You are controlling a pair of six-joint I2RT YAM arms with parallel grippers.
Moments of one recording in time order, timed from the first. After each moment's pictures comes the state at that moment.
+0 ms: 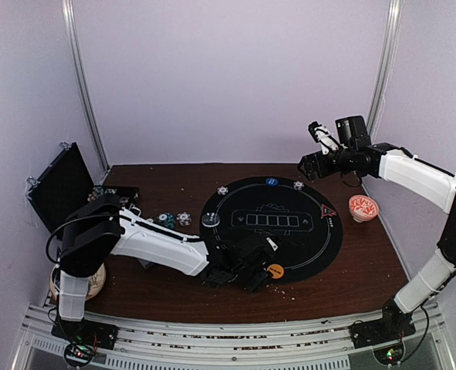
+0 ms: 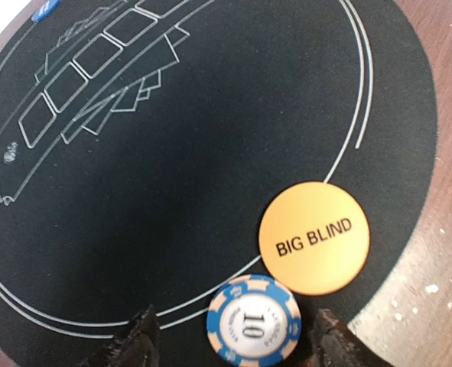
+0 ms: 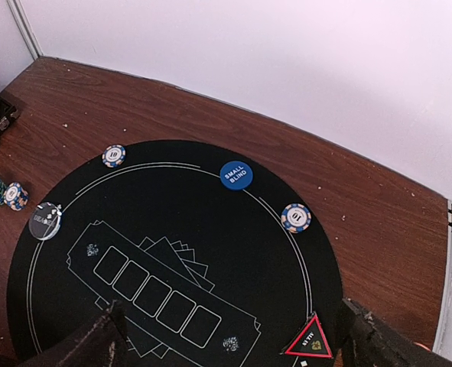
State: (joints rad) left arm -1.26 2.12 1.36 -0.14 -0.34 -0.21; right arm 0.34 1.54 1.32 -0.37 -0.07 -0.08
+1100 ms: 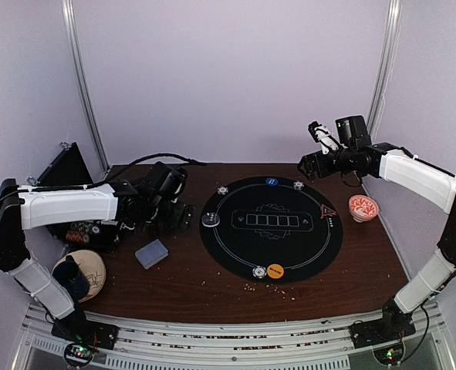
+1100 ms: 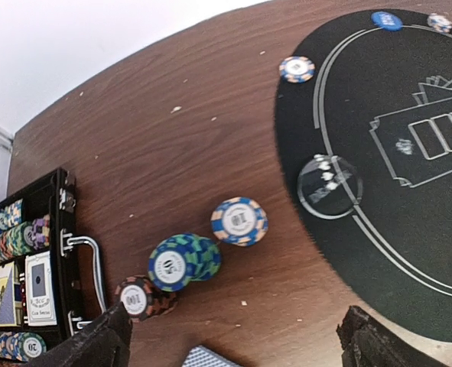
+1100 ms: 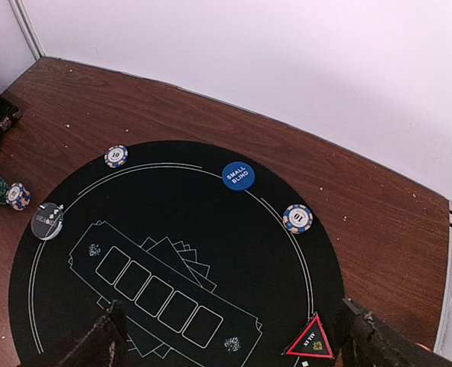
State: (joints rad) left arm -0.81 1.57 1.10 -0.38 -0.46 -0.22; right arm 0.34 1.54 1.32 -0.37 -0.07 -0.08
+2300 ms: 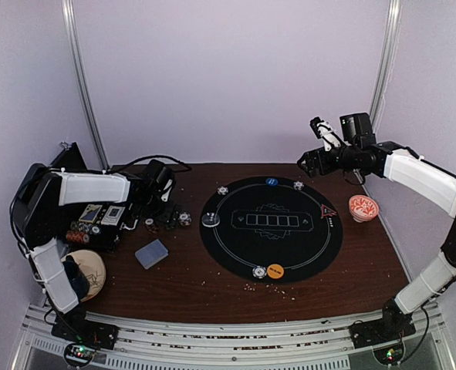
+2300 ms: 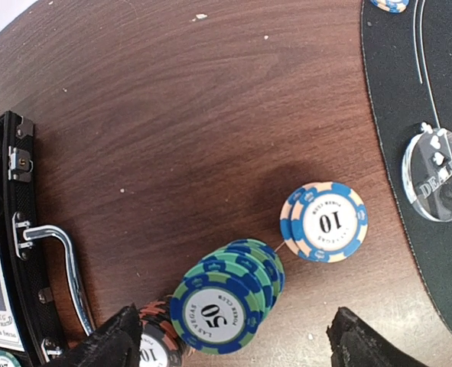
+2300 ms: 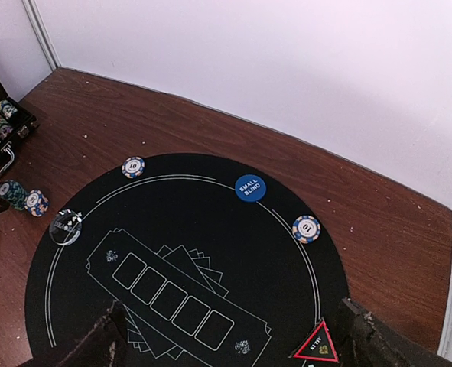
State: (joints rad) left arm -0.54 1.81 1.21 -0.43 -0.22 -0.17; right arm 0.34 1.50 1.32 -0.37 -0.11 -0.07
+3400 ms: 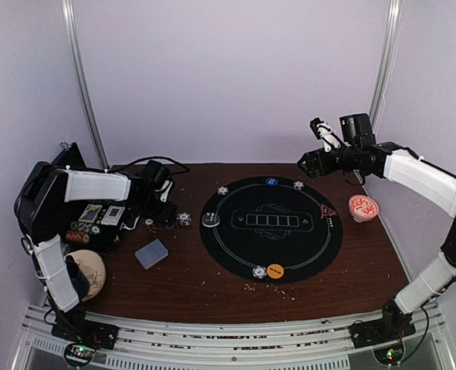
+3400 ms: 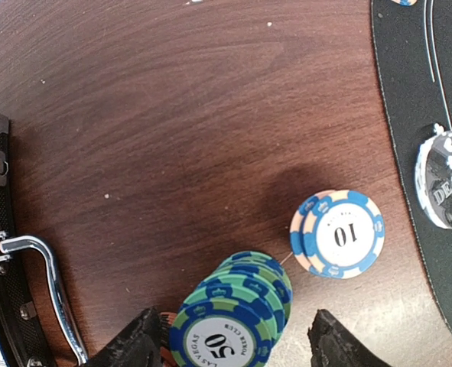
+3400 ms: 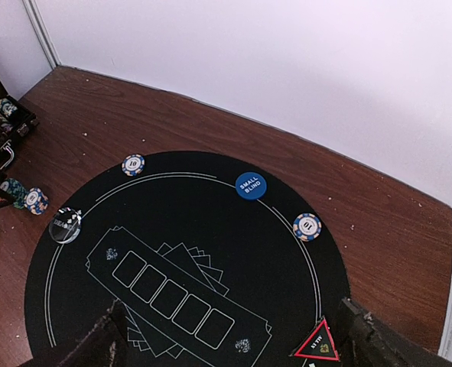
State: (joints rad) left arm -0.49 1.86 1.22 -0.42 -0.14 -0.16; right arm 0.34 1.50 1.32 -0.37 -0.11 -0.07
